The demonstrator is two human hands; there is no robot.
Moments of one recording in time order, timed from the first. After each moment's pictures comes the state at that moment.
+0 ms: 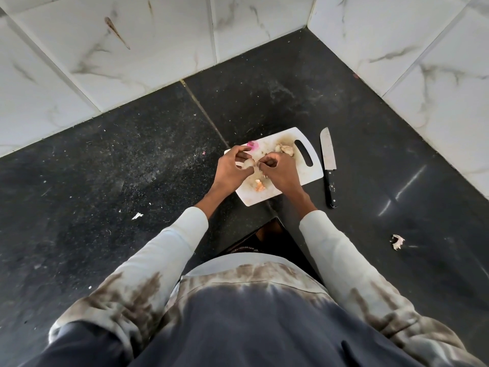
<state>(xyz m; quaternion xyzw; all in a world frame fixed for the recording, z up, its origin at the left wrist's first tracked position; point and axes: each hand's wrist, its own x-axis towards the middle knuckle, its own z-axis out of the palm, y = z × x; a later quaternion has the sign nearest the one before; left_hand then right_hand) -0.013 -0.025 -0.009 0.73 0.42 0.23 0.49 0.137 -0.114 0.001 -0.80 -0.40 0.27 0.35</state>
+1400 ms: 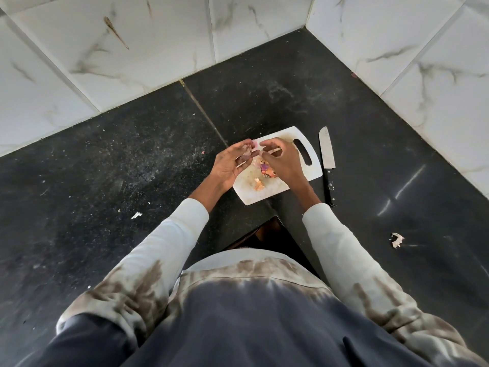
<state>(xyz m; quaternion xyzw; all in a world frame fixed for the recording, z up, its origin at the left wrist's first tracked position) -0.004 -0.014 0.006 0.31 0.41 0.24 0.83 0.147 -0.107 0.018 -0.79 -0.39 0.25 0.39</state>
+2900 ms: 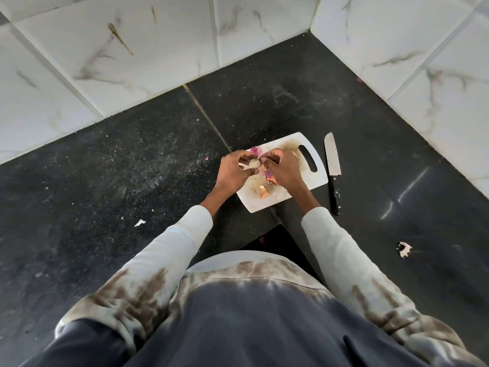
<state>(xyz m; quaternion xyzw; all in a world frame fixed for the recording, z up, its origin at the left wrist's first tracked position) -0.007 -0.004 -0.013 0.76 0.42 0.20 0.45 0.143 -0.090 0.011 -0.81 -0.39 0.28 0.34</state>
